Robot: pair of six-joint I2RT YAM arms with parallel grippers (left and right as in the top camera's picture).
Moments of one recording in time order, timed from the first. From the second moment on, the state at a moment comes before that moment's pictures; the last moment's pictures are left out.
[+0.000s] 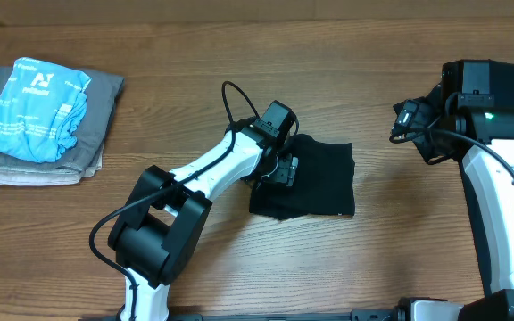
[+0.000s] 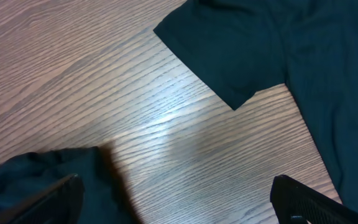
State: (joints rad) left arm -0.61 2.03 1.37 -0.71 0.15 -0.41; right arm -0.05 1.48 1.35 -1.01 0.10 0.35
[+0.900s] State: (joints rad) left arm -0.62 2.04 1.38 -0.70 0.20 -0.33; right arm -0.05 1.48 1.35 -1.01 0.10 0.35
